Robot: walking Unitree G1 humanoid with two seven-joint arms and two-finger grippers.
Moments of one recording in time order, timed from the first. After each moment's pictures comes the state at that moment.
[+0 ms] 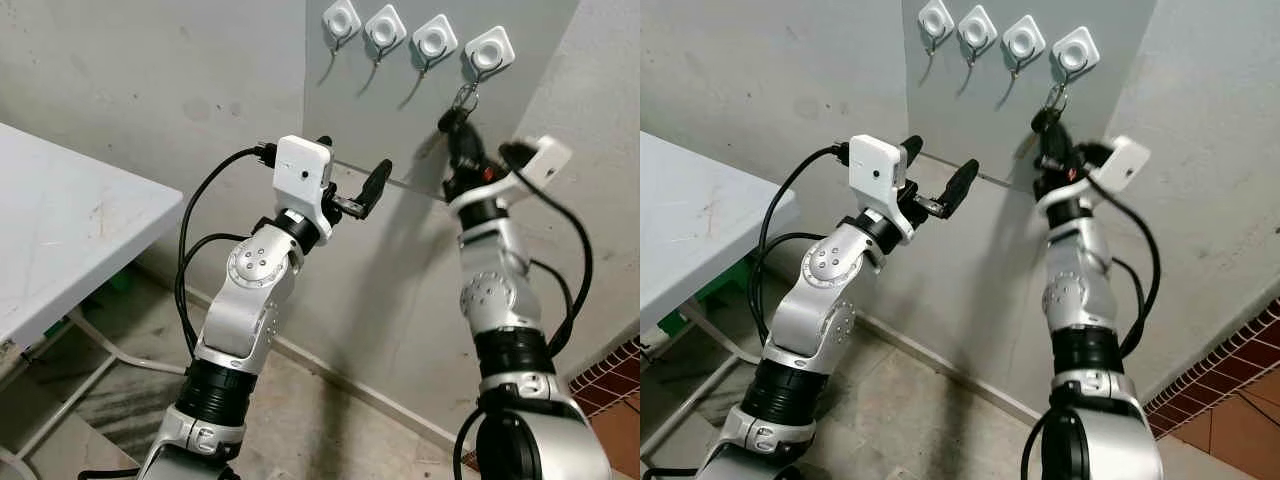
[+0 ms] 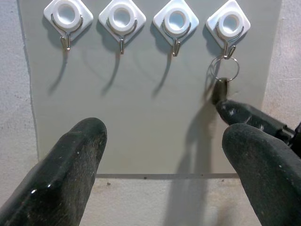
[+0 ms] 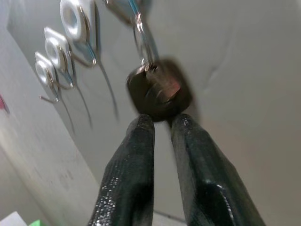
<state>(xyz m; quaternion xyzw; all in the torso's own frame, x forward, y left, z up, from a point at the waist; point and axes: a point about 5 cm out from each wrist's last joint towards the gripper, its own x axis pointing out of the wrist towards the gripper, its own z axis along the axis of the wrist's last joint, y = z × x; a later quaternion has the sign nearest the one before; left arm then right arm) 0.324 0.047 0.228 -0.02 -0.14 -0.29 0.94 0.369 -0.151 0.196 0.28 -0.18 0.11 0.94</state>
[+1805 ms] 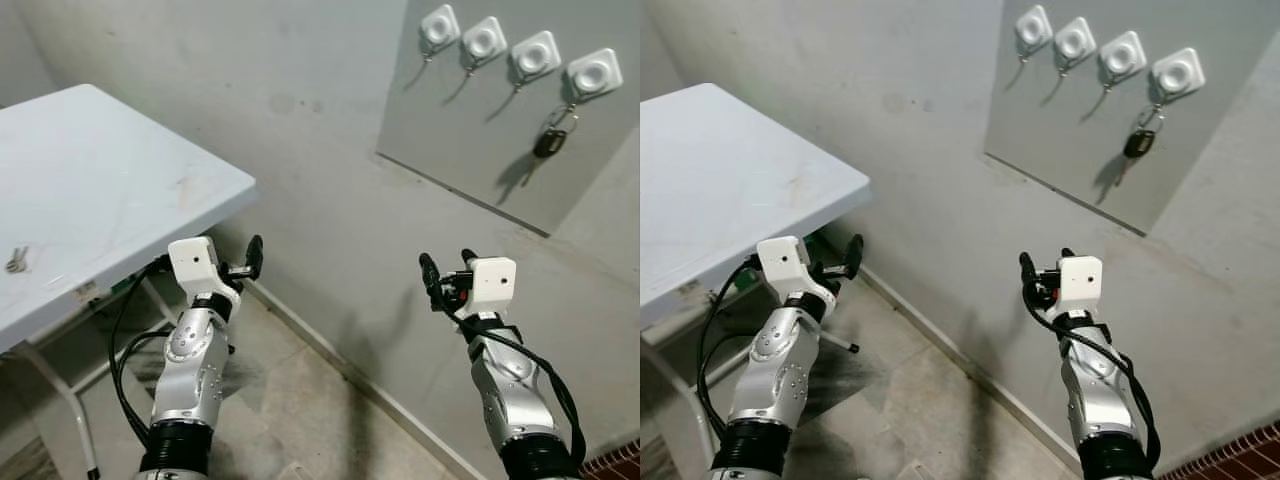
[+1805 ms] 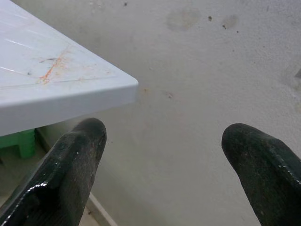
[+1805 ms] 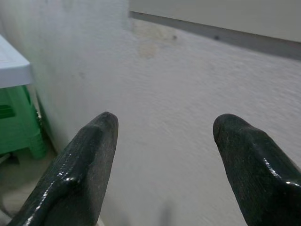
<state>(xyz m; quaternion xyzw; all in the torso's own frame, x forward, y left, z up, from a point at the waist) 0.317 0.147 0.106 -0.13 0.00 -0.04 0.99 0.307 -0.175 0.083 -0.01 -0.03 0.05 1.00</state>
